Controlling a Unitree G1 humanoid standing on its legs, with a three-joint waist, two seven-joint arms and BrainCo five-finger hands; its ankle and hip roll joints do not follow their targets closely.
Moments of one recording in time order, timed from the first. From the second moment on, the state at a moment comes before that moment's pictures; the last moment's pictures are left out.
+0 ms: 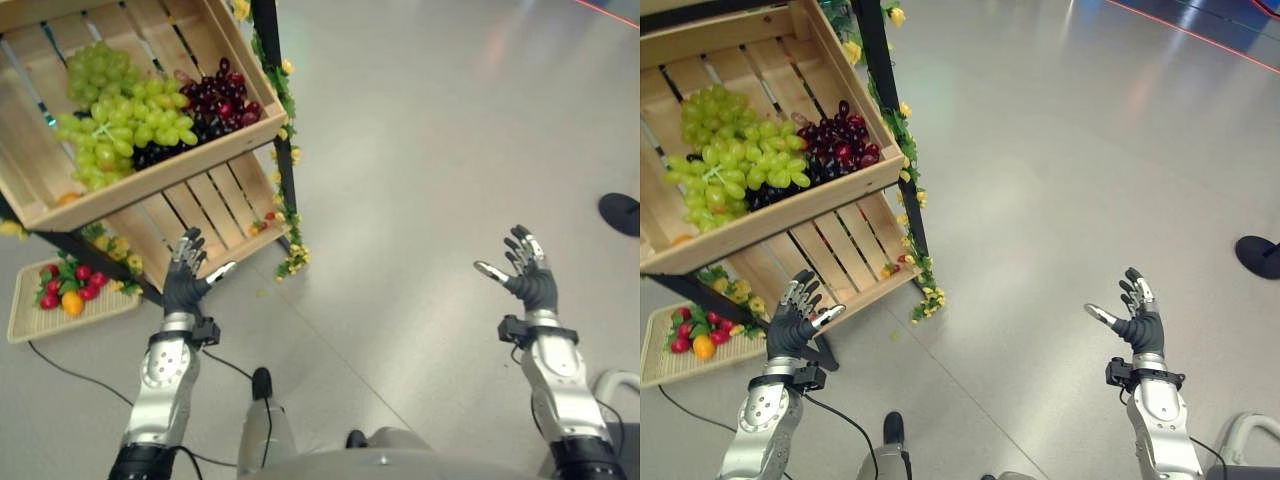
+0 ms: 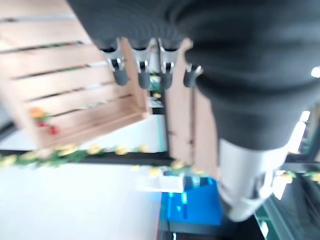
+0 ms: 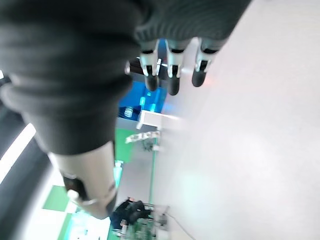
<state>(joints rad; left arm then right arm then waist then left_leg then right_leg) 0.13 0.33 0.02 0.08 -0.33 -0.26 0.15 0.07 -0.40 -0.14 0.09 0.28 -0.22 -0.12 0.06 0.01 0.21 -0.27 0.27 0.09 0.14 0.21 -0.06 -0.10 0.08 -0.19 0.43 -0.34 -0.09</state>
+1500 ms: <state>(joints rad) 0.03 0.34 -0.06 -0.02 -0.29 -0.30 0.14 0.17 -0.39 -0.20 0.09 0.30 -0.23 -0.12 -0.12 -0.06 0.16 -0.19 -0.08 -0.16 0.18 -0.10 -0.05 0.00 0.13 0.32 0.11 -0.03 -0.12</state>
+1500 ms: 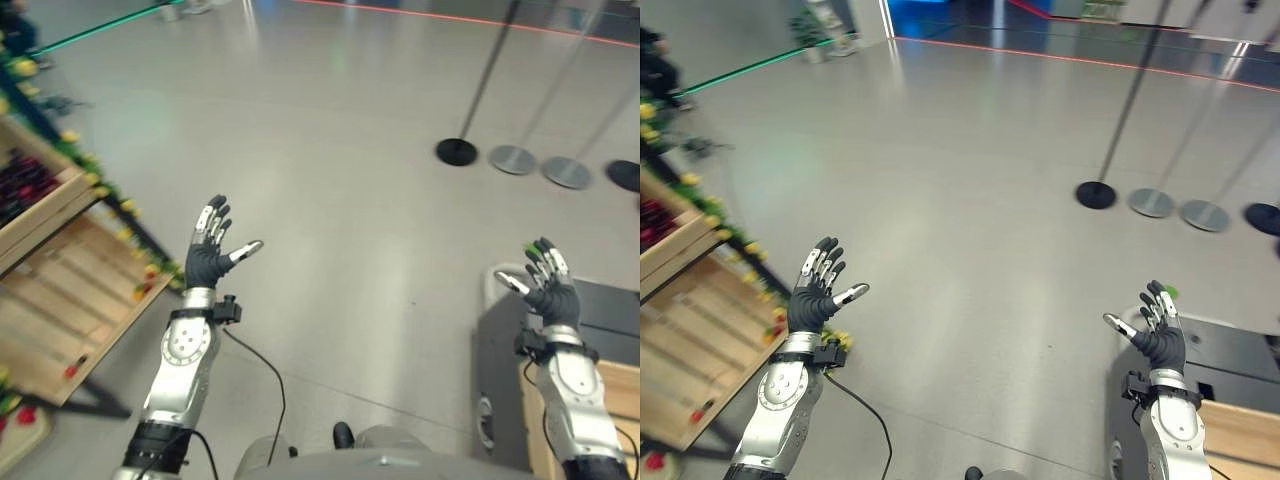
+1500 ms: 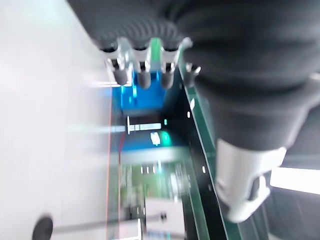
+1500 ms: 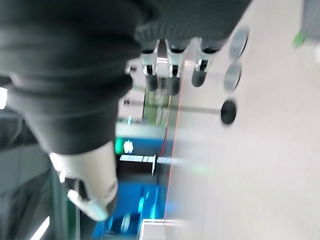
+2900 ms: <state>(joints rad) 0.11 0.37 -0.06 0.07 -0.29 -0.27 0.07 0.15 -0.34 -0.08 0.13 0.24 -0.20 -0.08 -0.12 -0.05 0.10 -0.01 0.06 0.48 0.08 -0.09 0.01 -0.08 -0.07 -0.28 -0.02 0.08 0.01</state>
